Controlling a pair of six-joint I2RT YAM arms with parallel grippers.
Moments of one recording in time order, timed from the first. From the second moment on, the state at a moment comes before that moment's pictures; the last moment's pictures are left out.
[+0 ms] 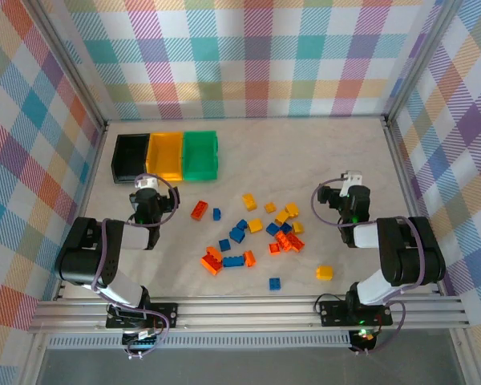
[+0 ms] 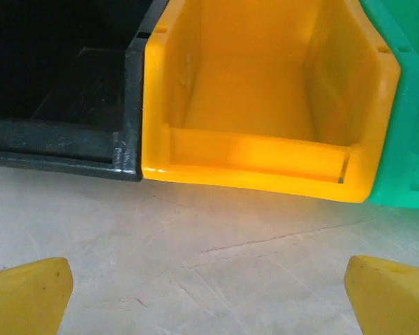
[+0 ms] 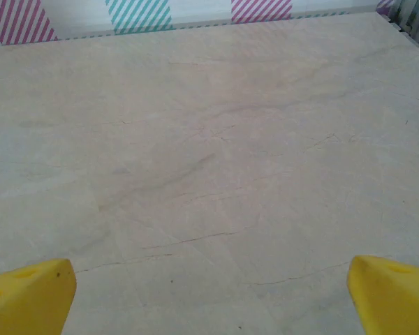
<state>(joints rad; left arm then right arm) -0.09 1.56 0.40 0.74 -0.23 -0.13 0.04 1.54 0.37 0.79 0.04 0.08</state>
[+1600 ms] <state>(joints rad) -0.09 1.16 0.51 0.44 -0.35 -0.45 0.14 1.24 0.53 0.25 0.24 0.18</state>
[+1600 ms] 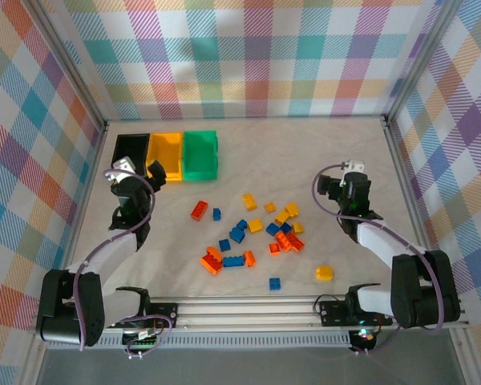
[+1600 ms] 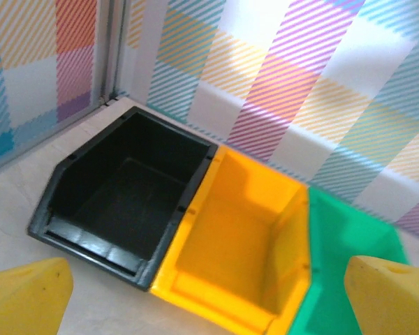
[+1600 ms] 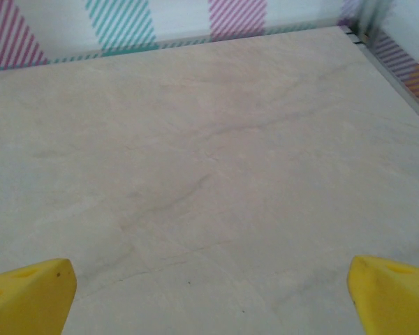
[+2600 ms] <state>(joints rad) -0.20 1.72 1.31 -0.24 -0.09 -0.50 0.09 1.30 0.72 -0.09 -0.24 0.49</state>
